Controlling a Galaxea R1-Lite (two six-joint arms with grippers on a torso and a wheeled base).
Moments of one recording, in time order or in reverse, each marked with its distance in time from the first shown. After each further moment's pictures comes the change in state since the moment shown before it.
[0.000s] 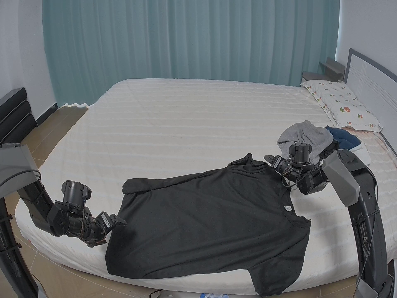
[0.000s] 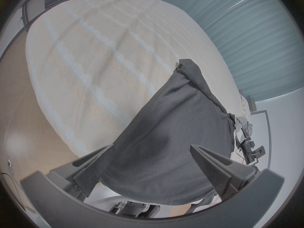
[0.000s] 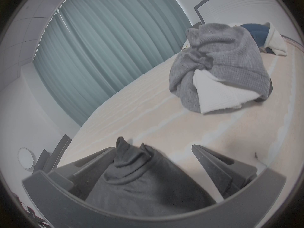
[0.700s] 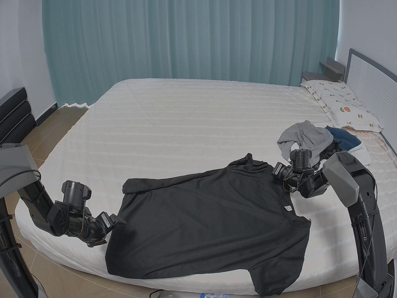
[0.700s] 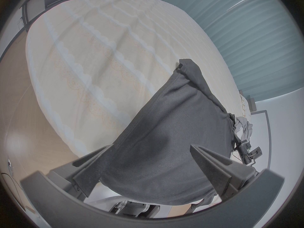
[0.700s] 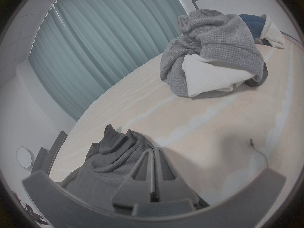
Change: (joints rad) left arm 0.000 0.000 -0.007 0.001 0.000 -0.005; right arm -0.031 0.017 0.024 0.003 0.005 -0.005
